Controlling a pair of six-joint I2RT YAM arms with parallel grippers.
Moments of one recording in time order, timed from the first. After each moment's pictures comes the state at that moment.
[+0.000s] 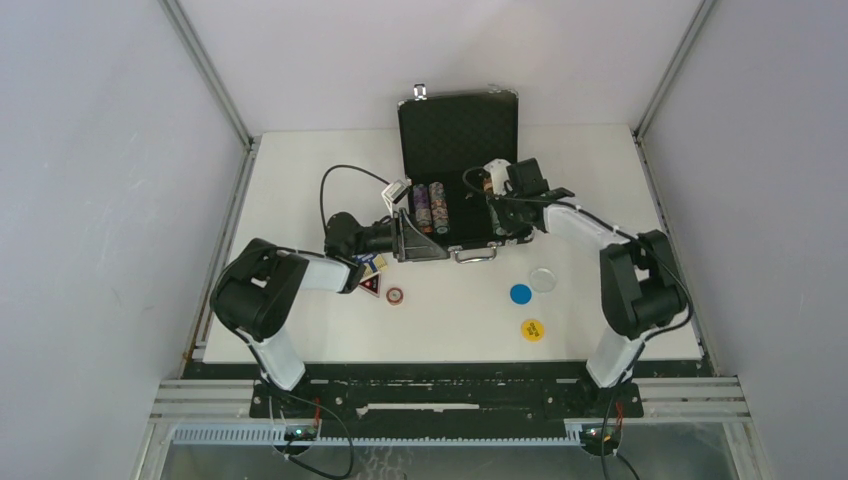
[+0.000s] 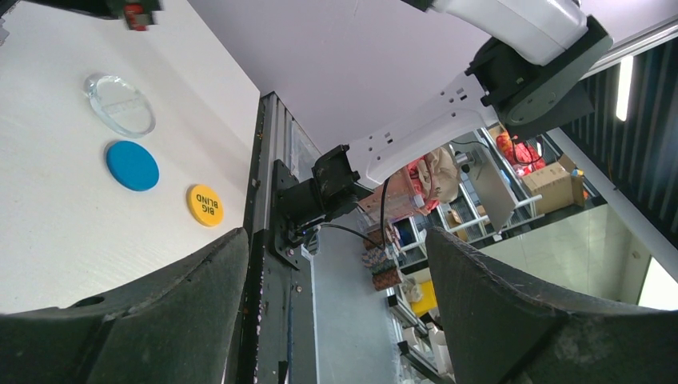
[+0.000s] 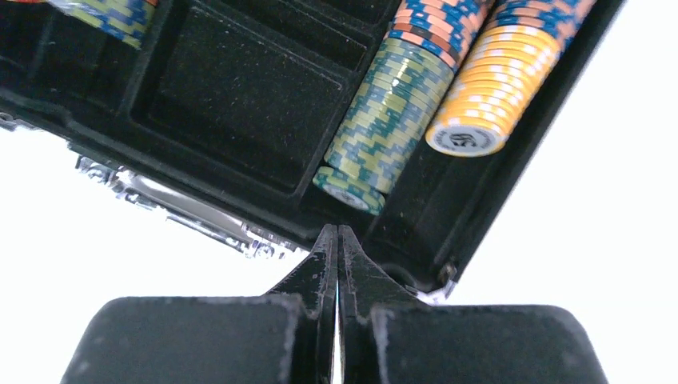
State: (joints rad) left arm -0.46 1.75 0.67 1.36 1.08 -1.32; right arm 0.35 1.77 1.21 -0.39 -0.10 -0.21
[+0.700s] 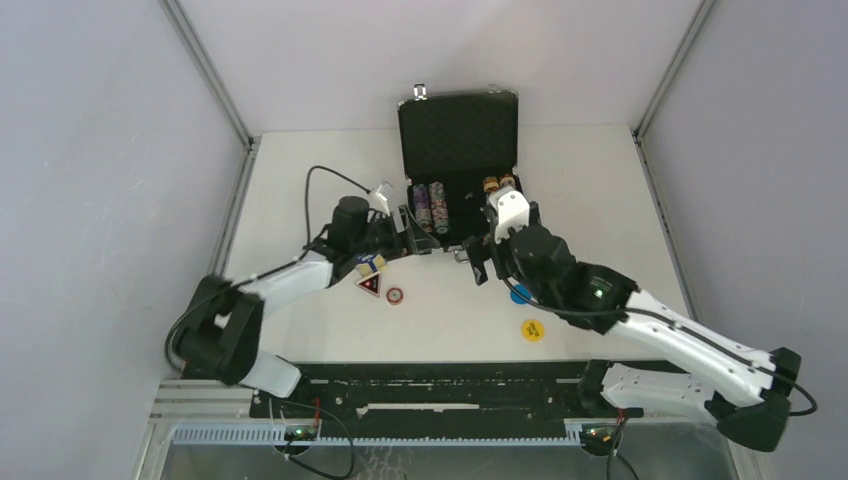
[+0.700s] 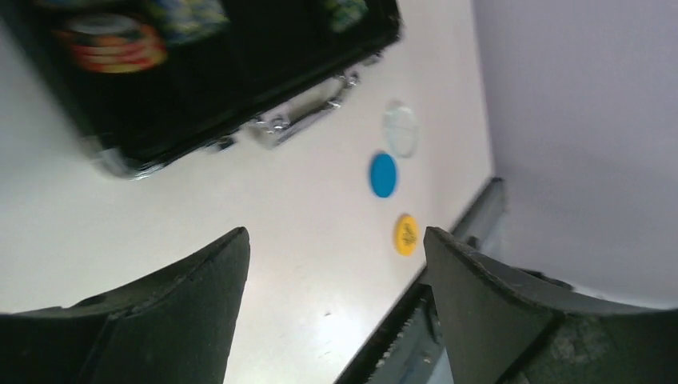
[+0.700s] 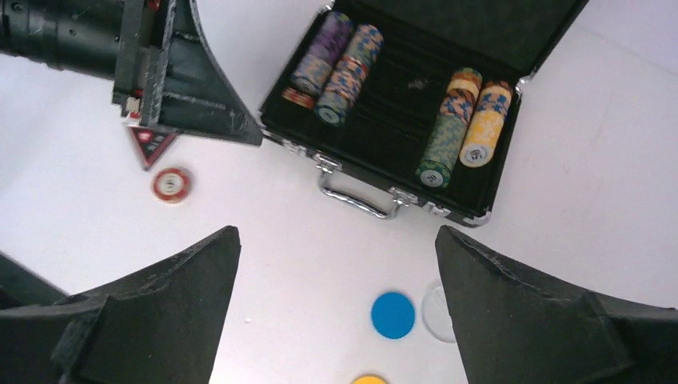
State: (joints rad) left arm -0.47 1.55 0.77 0.32 0.58 -0.81; right arm 0.93 1.02 1.02 -0.49 0.43 0.07
